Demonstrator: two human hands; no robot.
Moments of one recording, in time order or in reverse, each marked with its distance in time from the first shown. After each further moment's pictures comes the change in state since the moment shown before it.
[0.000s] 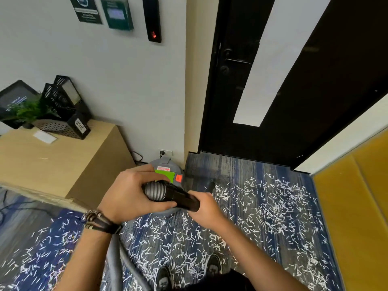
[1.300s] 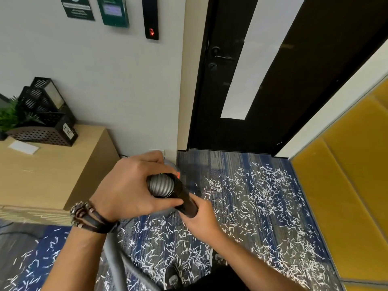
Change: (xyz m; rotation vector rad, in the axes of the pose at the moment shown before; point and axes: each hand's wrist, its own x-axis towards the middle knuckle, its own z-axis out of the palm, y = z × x) left_hand -0.031 -0.035 -0.085 -0.041 -0.102 0.284; right_hand -0.034 -0.083 0.103 0.246 0.231 0.224
